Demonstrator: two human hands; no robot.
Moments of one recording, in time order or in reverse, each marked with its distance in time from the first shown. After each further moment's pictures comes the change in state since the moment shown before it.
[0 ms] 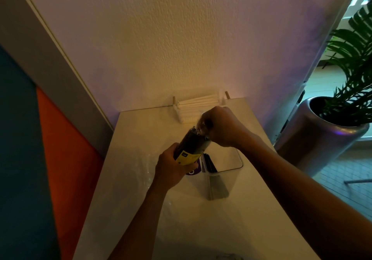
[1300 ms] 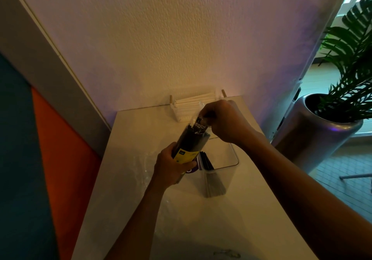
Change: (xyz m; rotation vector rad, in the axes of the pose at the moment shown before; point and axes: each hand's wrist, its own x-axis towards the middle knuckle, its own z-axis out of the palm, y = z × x) left_hand 0.002 -0.005 0.005 -0.004 -0.013 -0.007; right_hand -0.009 0.008 -0.010 0.081 0.183 -0.006
